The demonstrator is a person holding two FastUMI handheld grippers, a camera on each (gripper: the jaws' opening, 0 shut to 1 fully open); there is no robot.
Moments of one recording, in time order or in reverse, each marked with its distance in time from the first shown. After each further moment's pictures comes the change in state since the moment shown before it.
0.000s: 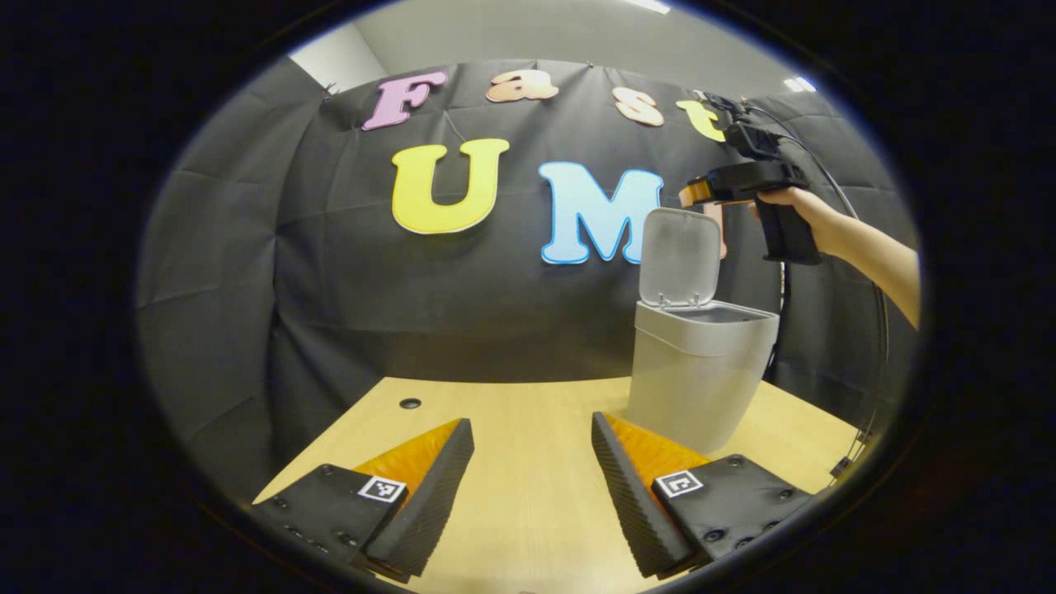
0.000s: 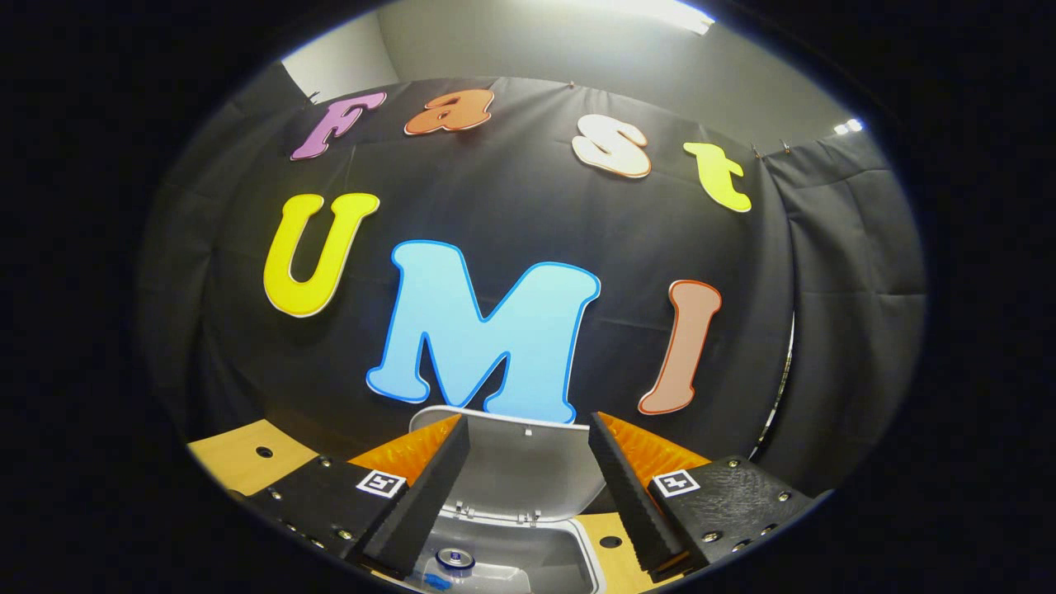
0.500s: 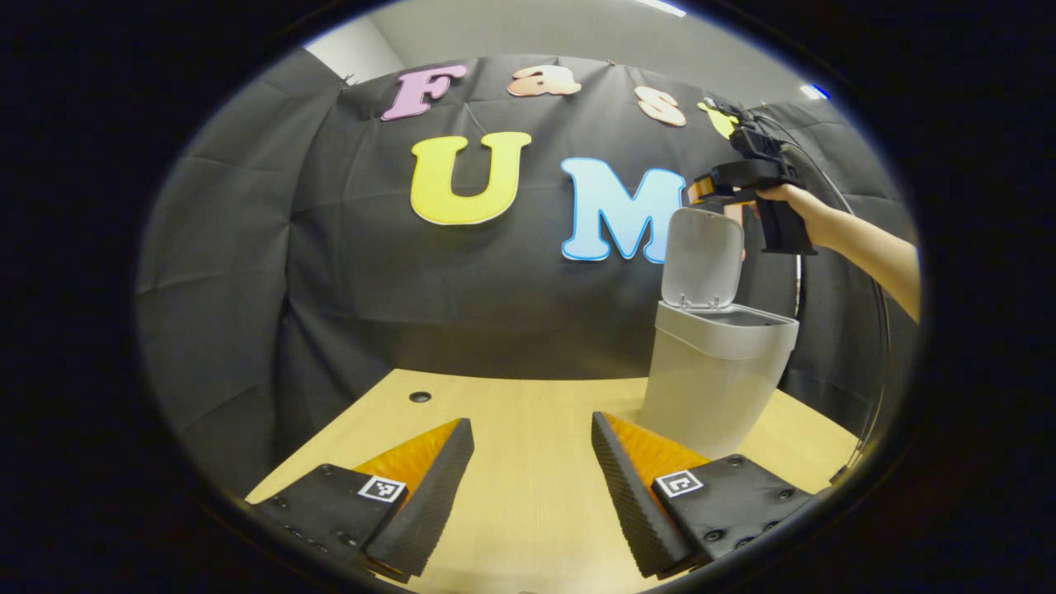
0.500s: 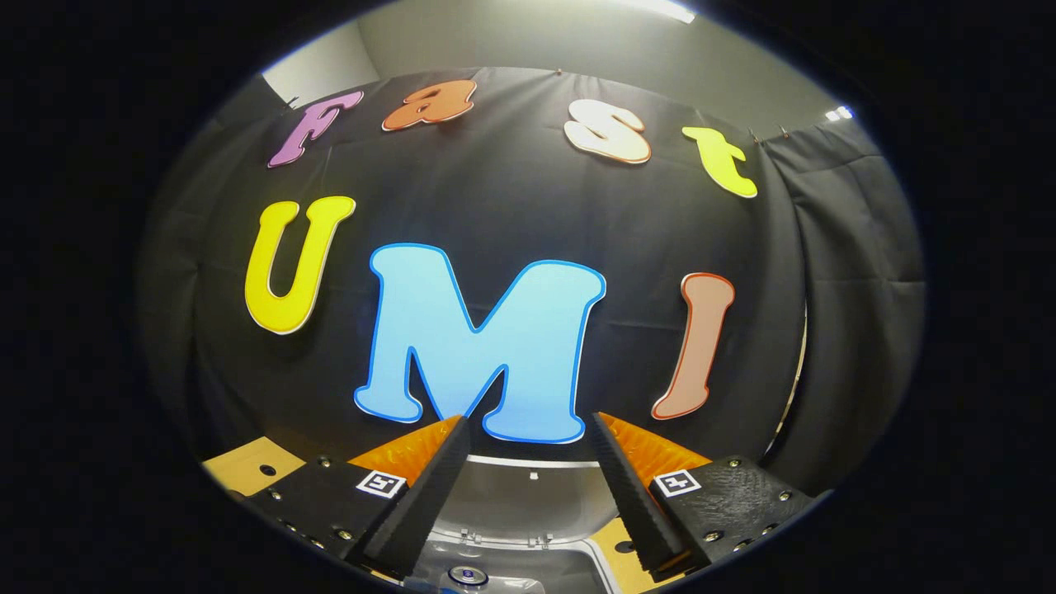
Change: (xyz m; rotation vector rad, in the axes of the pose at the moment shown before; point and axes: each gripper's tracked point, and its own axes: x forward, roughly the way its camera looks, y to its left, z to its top) left arm 0.006 0.012 -0.003 -0.039 0.009 0.048; right arm 0.042 0.006 0.003 0.057 0.030 0.002
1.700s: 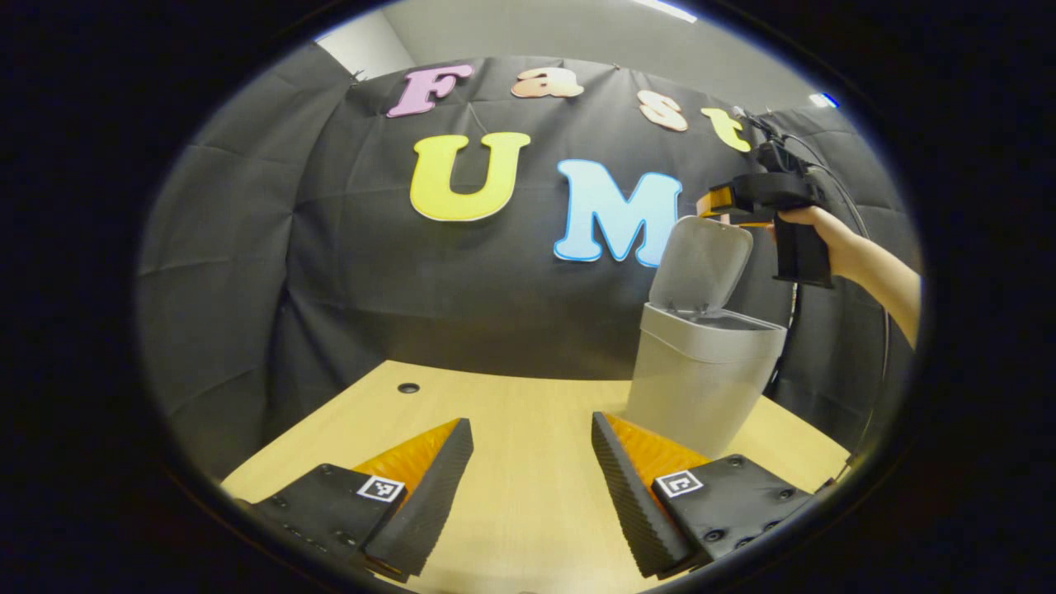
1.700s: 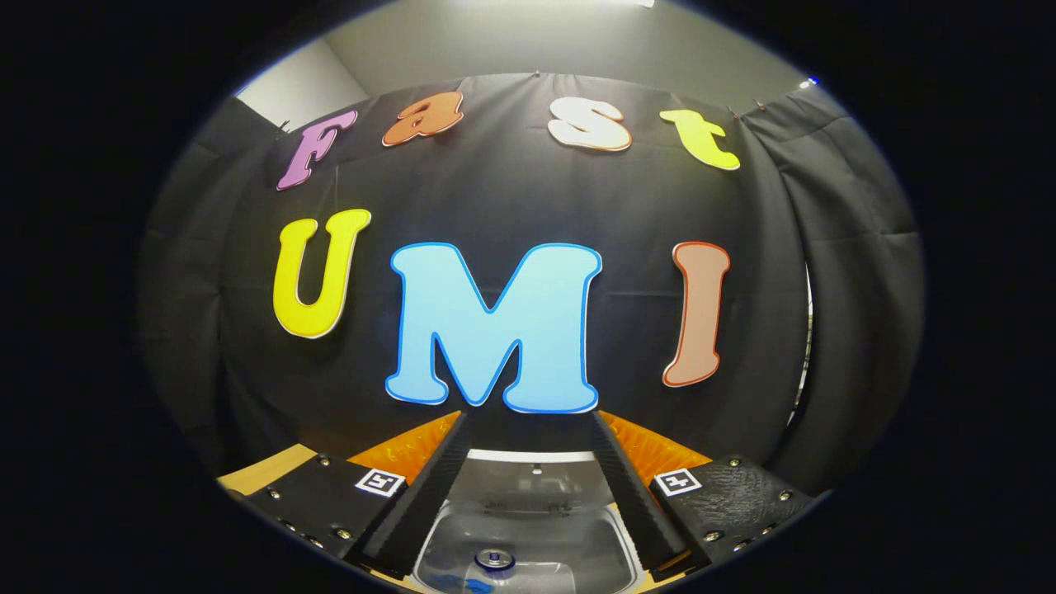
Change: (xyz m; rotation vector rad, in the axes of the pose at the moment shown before) left arm -0.009 -0.036 -0.006 -0.035 -0.010 -0.015; right arm -0.061 0.003 -0.036 0.113 0.003 0.078
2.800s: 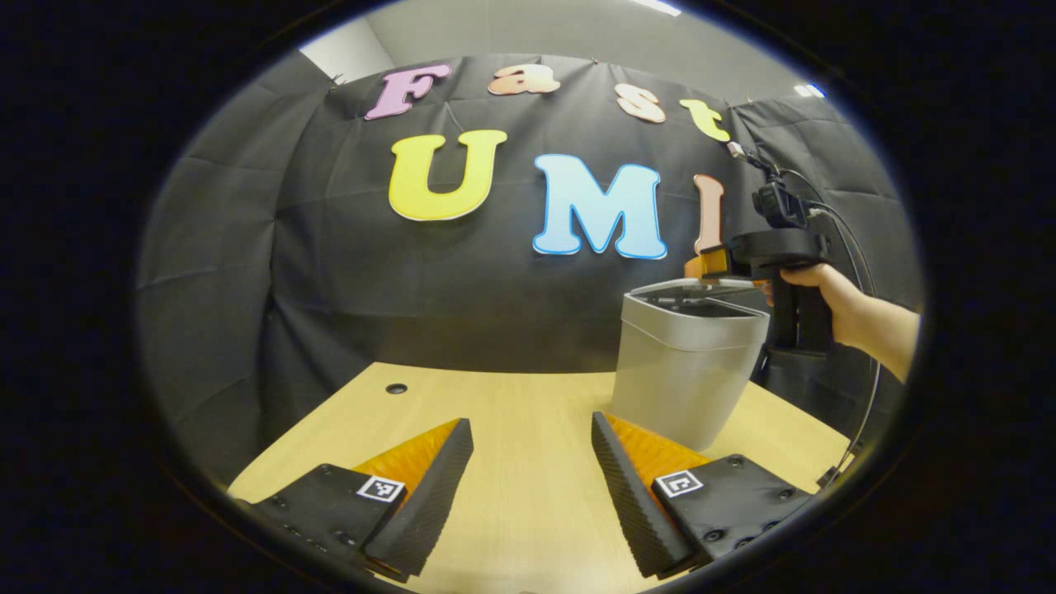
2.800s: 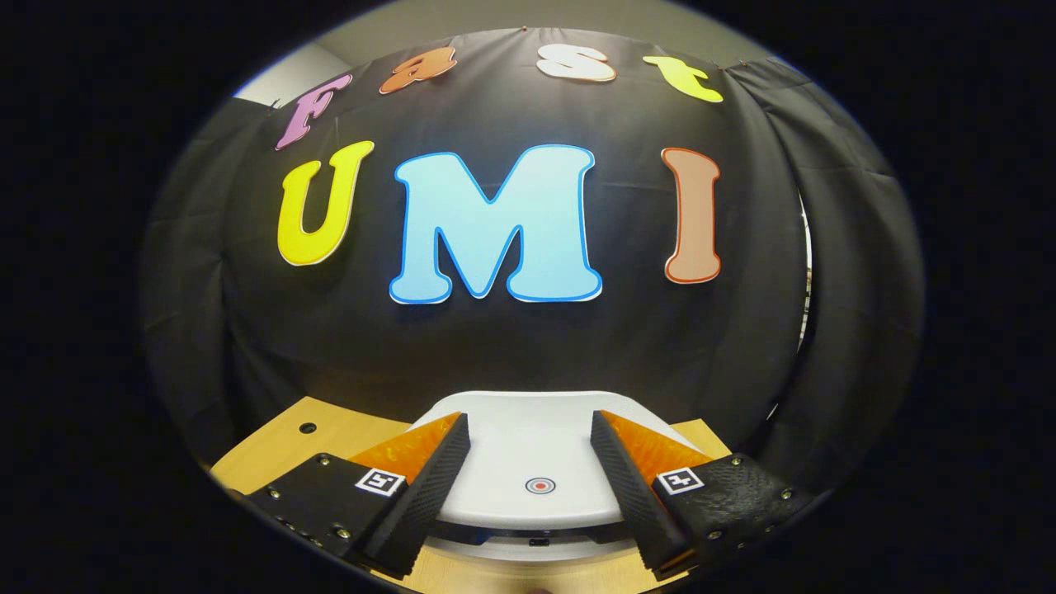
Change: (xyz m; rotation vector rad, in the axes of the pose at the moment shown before) left arm 0.000 -0.010 -0.007 0.042 0.023 -0.039; right arm -0.025 0.006 -0.129 0.042 0.211 0.010
